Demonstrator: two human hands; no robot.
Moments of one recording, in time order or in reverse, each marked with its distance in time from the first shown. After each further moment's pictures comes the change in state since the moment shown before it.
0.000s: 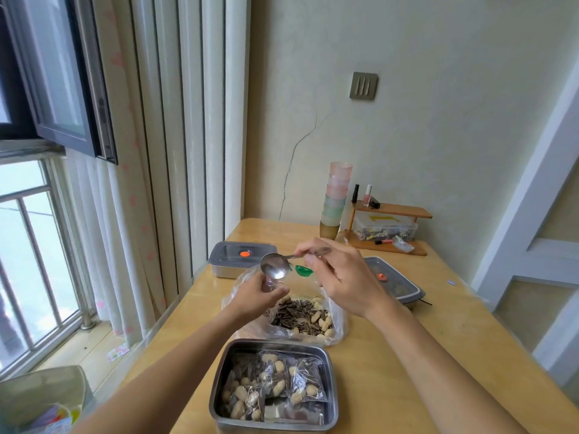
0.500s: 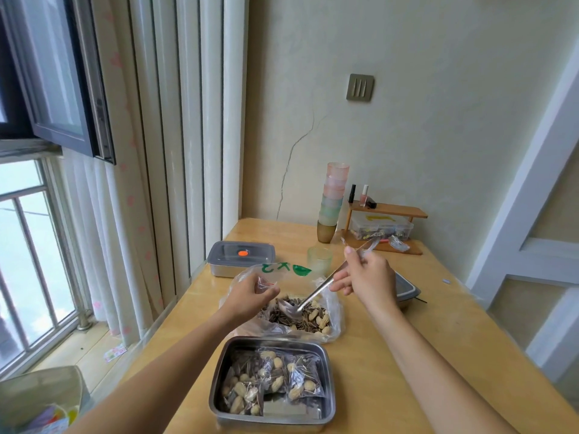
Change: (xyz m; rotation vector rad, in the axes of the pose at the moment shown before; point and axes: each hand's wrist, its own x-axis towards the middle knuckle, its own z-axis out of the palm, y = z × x) left_hand -0.008 -0.003 -0.004 0.044 0.047 -0.021; right_hand -0.022 0.031 0.005 0.252 0.352 0.821
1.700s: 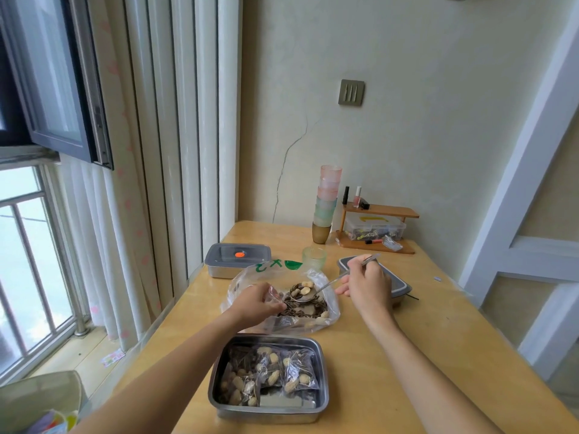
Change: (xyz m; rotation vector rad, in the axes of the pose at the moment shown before) left_hand -0.003 0.004 0.015 0.250 -0.140 0.012; right_hand -0.009 0.019 -0.005 -0.166 0.114 -0.005
